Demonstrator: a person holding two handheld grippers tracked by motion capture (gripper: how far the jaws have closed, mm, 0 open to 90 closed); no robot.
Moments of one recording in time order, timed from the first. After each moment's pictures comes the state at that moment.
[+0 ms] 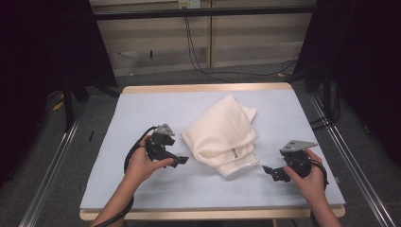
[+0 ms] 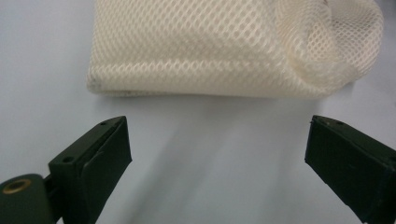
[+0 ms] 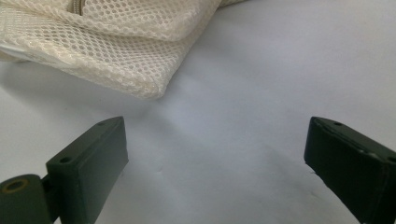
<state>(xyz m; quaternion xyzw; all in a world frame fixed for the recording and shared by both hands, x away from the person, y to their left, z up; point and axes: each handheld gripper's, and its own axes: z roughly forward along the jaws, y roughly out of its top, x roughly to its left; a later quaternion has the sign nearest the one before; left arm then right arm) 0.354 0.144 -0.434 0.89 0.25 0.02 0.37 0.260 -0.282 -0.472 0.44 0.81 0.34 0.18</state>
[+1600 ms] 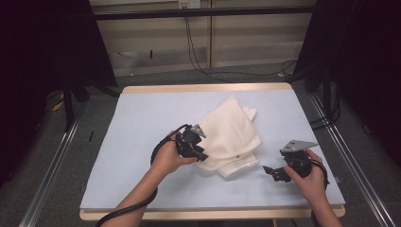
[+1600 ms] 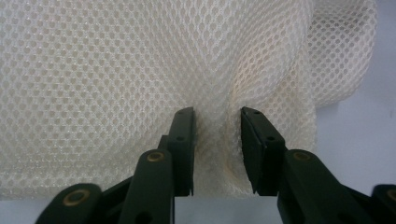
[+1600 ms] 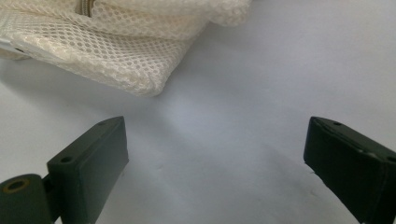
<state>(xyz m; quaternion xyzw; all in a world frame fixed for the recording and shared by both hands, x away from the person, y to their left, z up) 0.358 0.066 -0.435 0.94 0.18 0.00 0.29 0.260 -0.283 -0.472 0.44 0.82 0.34 0.17</state>
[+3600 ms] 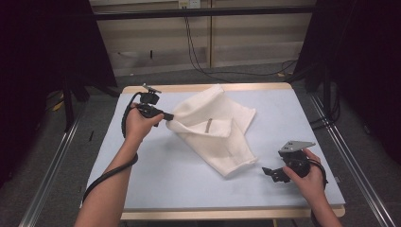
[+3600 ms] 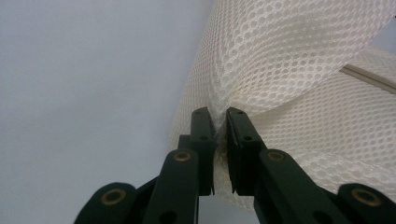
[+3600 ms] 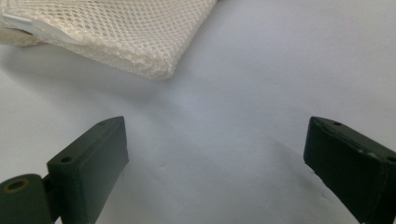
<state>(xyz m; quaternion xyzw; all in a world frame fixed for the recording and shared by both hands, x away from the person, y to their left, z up) 0.461 0.172 -0.394 0.83 0.44 0.00 0.34 0.263 -0.282 -0.476 0.43 0.82 0.33 0.16</state>
